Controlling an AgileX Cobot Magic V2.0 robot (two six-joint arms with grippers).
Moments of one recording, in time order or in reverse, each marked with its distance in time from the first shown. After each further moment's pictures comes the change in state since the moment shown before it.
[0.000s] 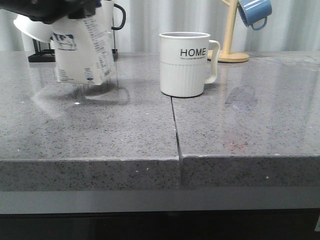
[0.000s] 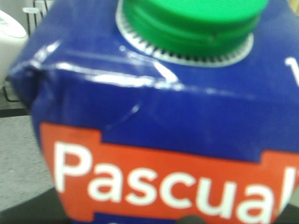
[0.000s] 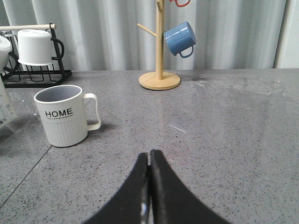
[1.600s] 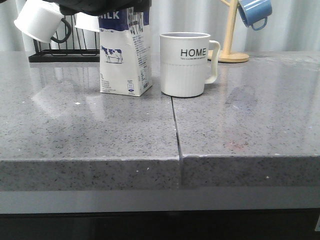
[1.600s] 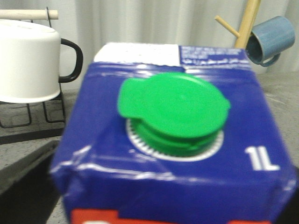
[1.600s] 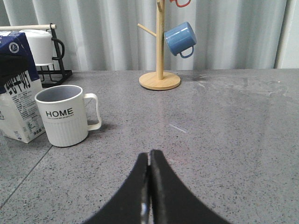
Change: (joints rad) left arm -0.057 0.147 -0.185 0.024 0.022 0.015; right arm 0.000 0.000 0.000 -0.001 0.000 0.000
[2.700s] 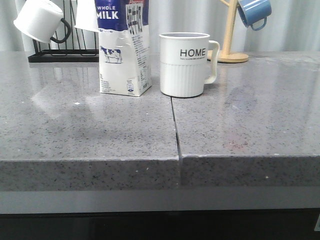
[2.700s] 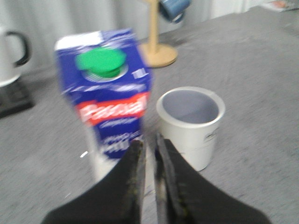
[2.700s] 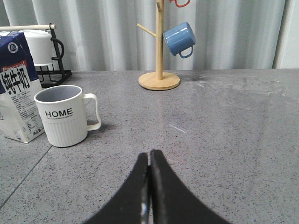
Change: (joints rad) left arm 0.082 -0.518 0.218 0.582 0.573 -0.384; right arm 0.000 0.000 0.000 0.000 0.000 0.002
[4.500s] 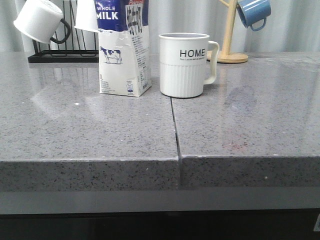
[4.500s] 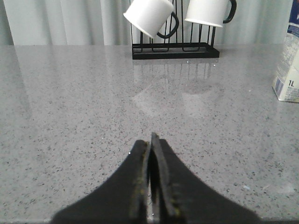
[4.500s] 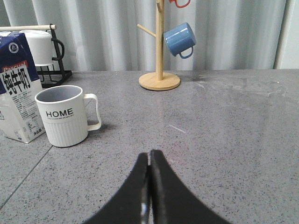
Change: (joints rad) left arm 0.568 -1.175 0.871 0.061 0.091 -0.074; right arm 0.000 0.000 0.000 0.000 0.000 0.000
